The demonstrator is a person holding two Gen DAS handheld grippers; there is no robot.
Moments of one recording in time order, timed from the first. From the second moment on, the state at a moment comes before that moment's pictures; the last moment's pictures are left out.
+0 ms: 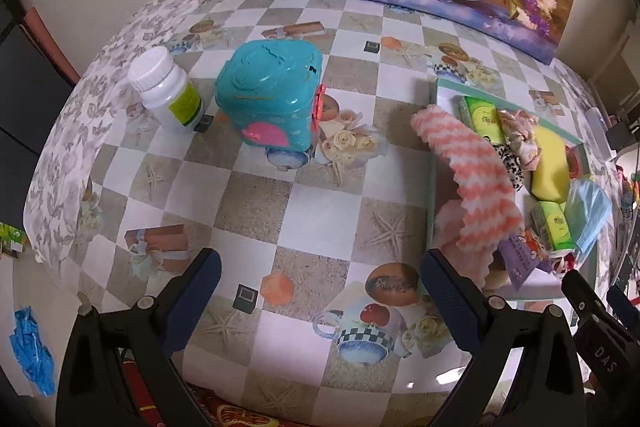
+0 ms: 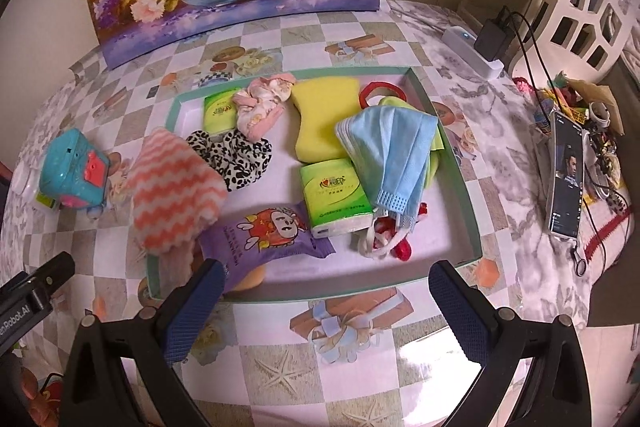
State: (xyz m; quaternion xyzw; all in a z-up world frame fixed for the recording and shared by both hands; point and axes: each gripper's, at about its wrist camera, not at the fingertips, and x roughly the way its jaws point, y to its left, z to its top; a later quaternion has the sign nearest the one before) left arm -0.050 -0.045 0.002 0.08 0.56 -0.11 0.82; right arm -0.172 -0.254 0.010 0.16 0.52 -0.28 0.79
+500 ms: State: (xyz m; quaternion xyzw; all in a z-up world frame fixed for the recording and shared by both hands) left arm -0.061 -0.031 0.016 0.09 0.53 -0.11 0.83; right arm -0.177 -0.240 0.026 0.14 0.50 -0.28 0.81
